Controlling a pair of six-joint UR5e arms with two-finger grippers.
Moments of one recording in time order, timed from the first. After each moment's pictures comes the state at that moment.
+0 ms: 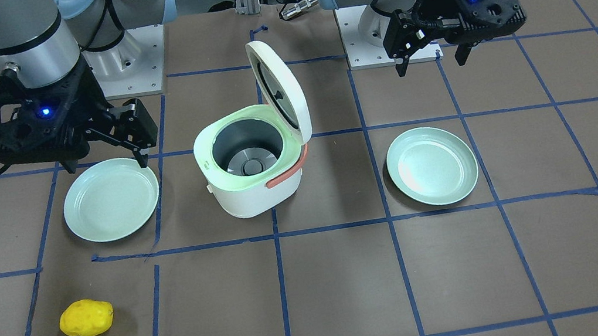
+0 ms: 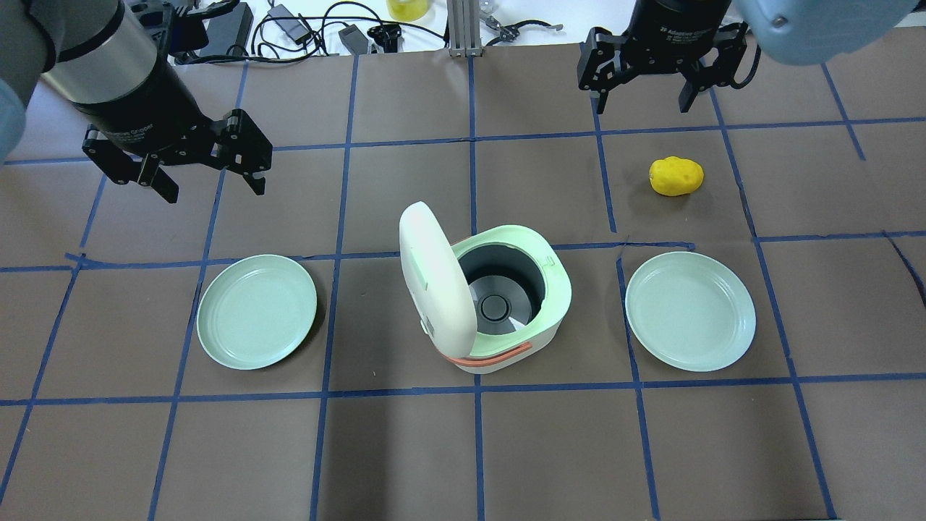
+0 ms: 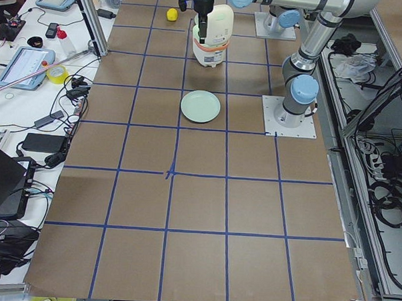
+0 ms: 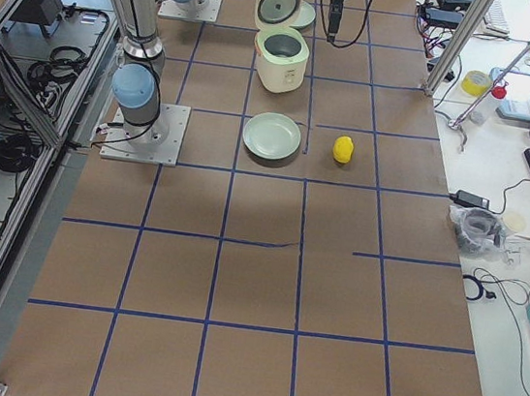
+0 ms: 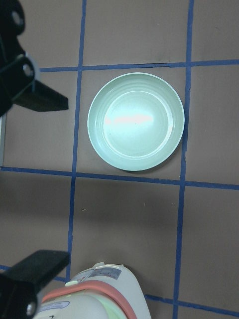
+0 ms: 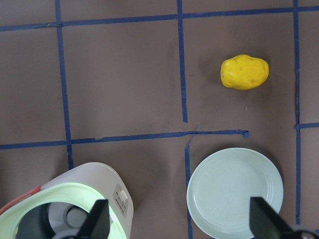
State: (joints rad) left arm -1.55 -1.49 -1.59 -1.62 1.59 -0.05; right arm 1.64 -1.44 1.40 -1.60 -1.61 0.13
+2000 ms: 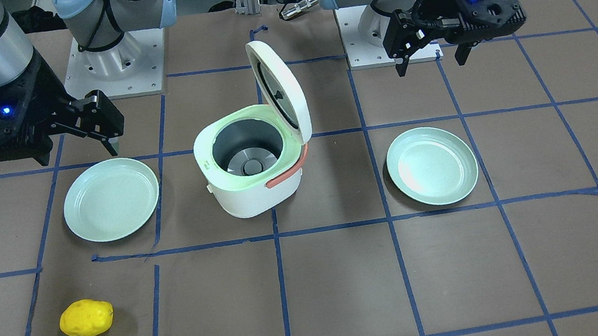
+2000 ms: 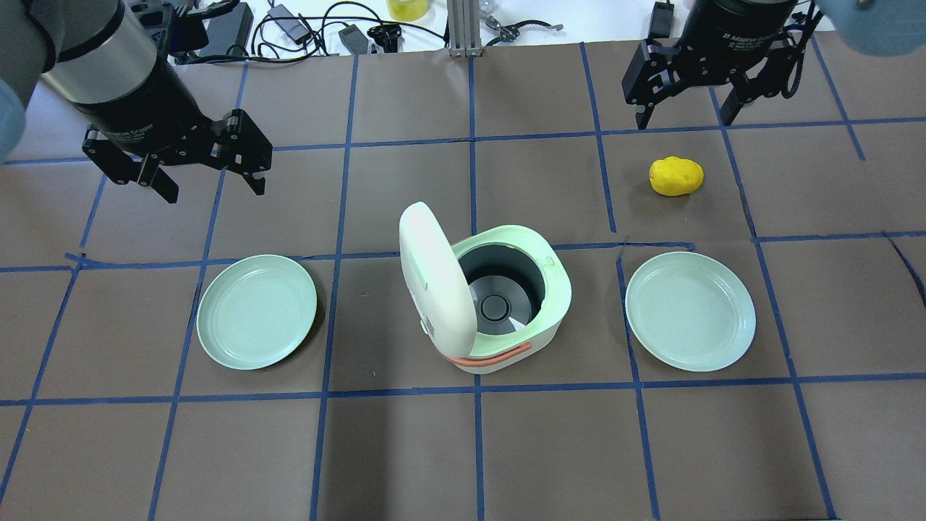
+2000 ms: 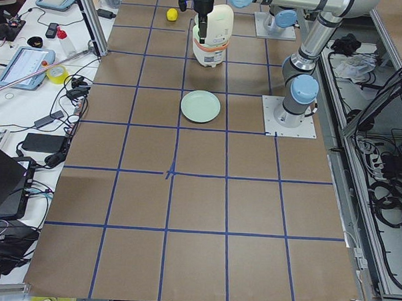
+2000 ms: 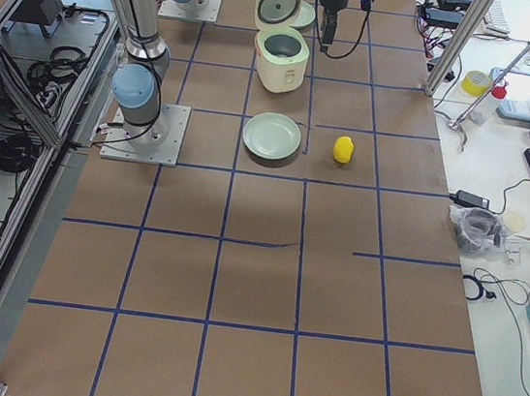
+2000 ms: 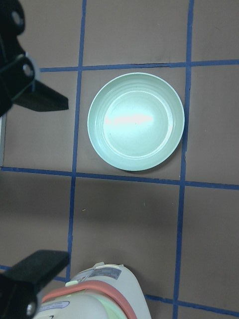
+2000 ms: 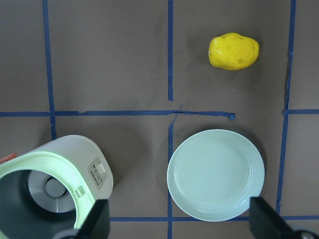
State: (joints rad) left arm -1.55 -1.49 -1.59 -1.62 1.59 -0.05; right arm 1.57 -1.48 1.42 -1.52 -1.56 0.00
